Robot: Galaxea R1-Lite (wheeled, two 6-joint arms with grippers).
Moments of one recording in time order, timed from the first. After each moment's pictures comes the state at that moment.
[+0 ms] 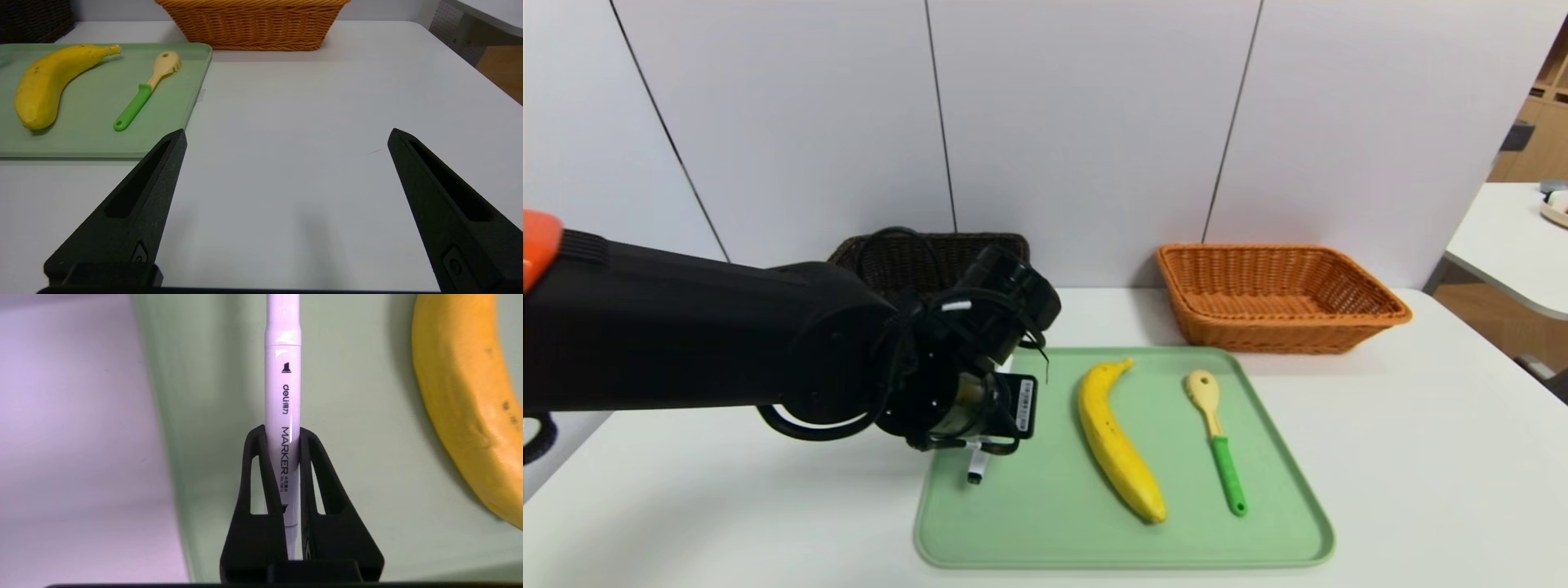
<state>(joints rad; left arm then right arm) -0.78 1.87 -1.31 0.34 0.34 -0.54 -0.01 0.00 0.00 0.00 0.00 0.00</state>
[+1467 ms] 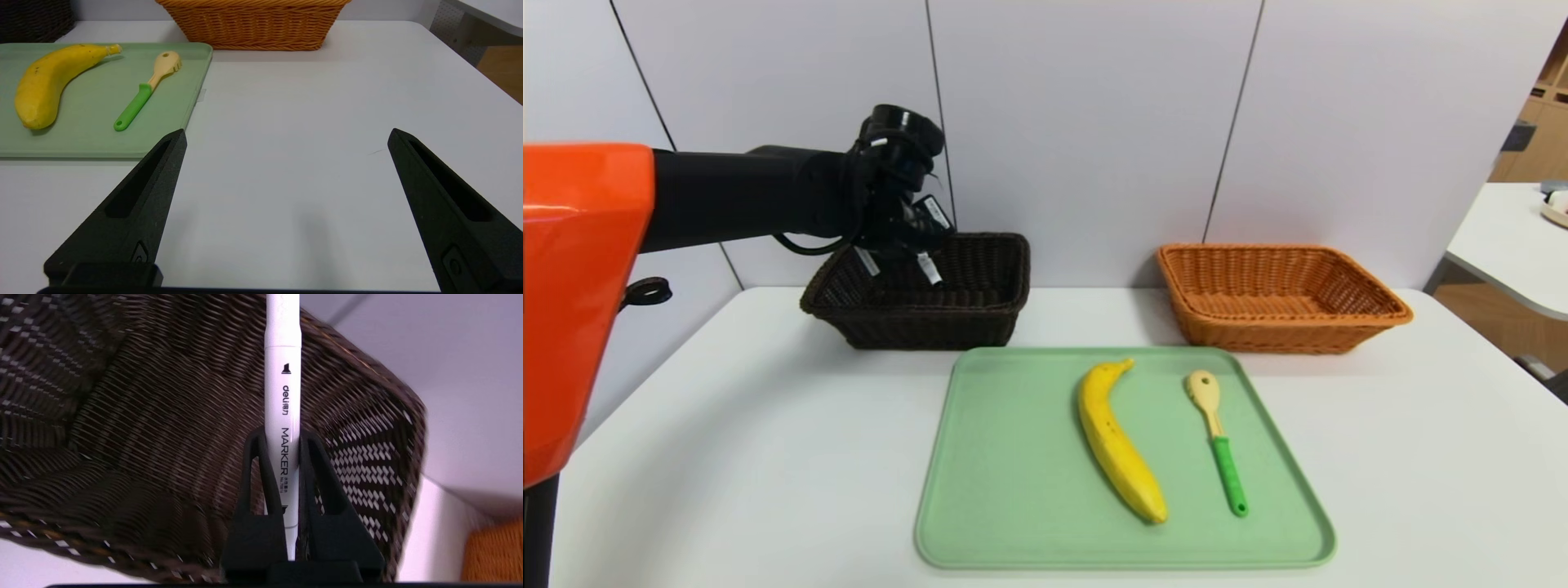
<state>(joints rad) -0.39 2.12 -1.89 0.34 0.41 -0.82 -0.01 0.00 0.00 0.00 0.00 0.00</state>
